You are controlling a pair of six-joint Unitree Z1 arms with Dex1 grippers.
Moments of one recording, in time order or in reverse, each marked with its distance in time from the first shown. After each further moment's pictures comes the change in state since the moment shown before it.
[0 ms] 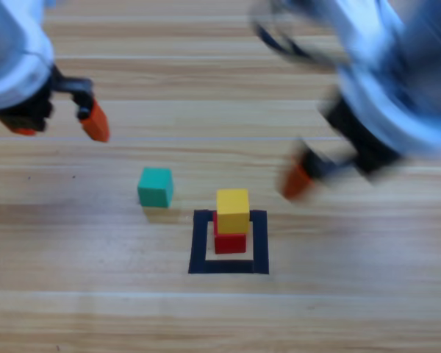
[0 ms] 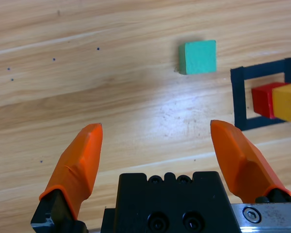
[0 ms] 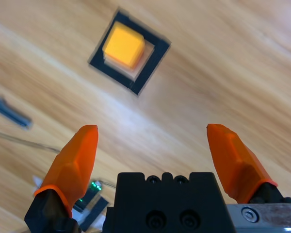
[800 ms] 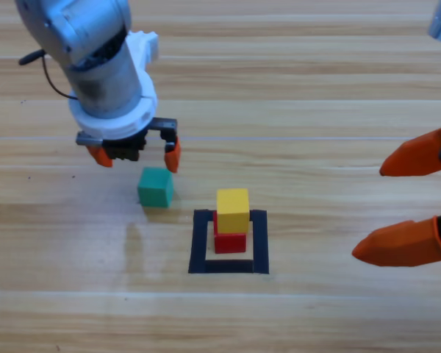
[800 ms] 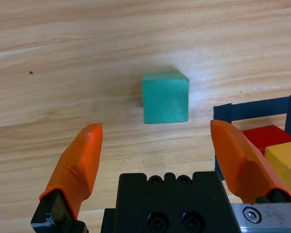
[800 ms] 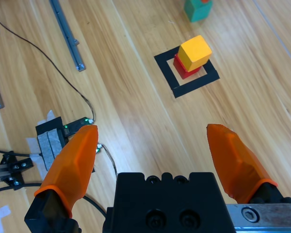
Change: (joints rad) arm 0 -0.063 0.341 -0.165 -0.040 -0.010 -0.114; arm 1 -0.002 -0.430 0.472 -0.387 0.241 -0.476
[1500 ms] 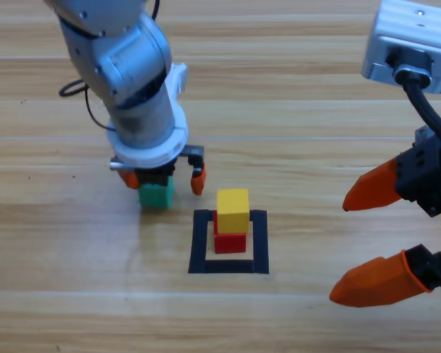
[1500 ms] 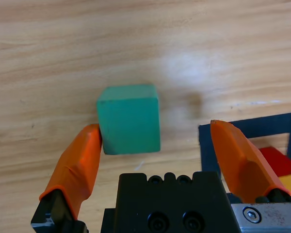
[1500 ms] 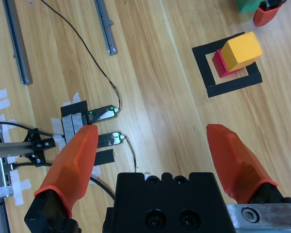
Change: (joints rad) arm 0 -0.048 0.101 0.014 -0.106 0.000 -0.038; arm 1 0.000 0.113 -0.095 0.094 0.136 -0.082
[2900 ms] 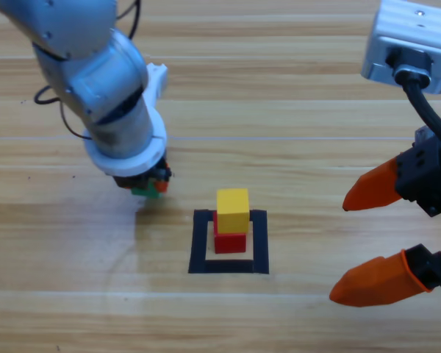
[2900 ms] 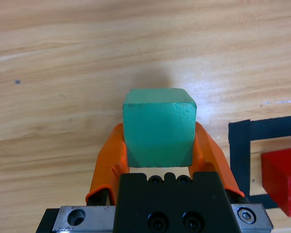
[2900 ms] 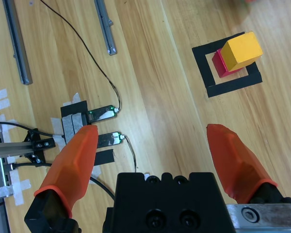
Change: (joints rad) arm 0 0.000 -0.088 0.172 -0.131 0.087 0.010; arm 1 0.000 0.000 0.000 0.000 0.000 0.000
